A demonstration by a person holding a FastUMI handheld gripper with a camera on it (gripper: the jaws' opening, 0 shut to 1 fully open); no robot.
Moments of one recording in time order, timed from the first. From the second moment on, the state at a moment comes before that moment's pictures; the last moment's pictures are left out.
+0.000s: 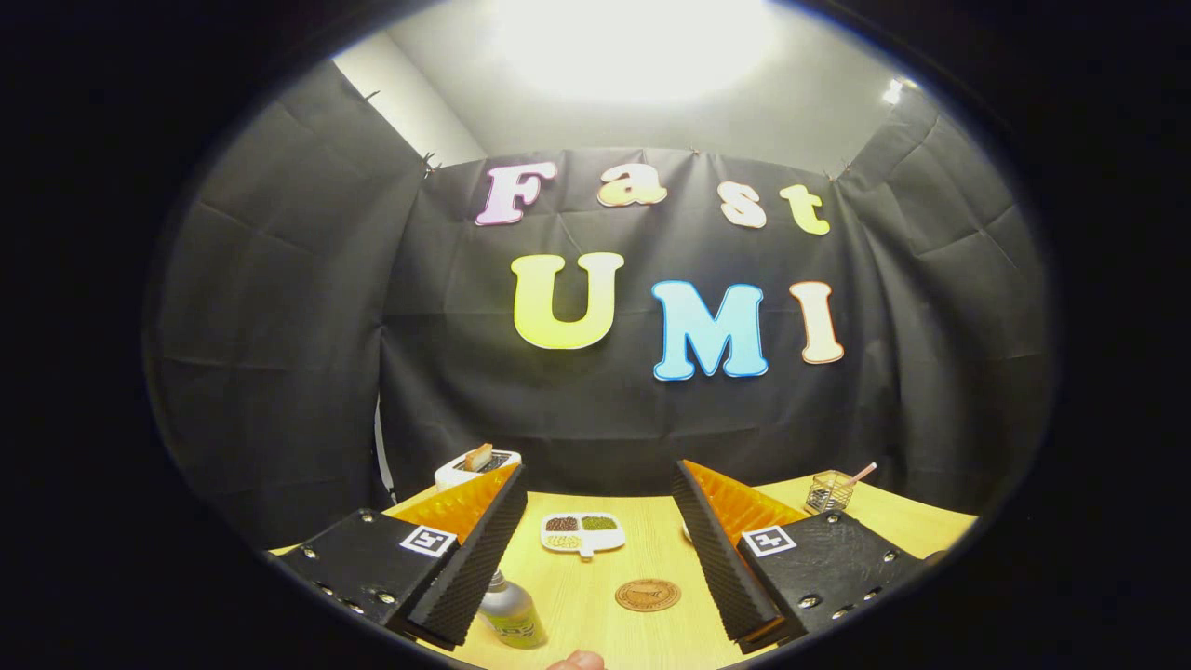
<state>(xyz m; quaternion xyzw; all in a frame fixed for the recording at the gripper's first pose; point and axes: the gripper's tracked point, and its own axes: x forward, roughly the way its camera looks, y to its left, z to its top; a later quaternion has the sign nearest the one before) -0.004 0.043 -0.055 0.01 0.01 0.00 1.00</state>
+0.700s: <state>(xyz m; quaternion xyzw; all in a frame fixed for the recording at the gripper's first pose) 0.006 0.094 -0.107 0.01 0.05 0.02 1.00</state>
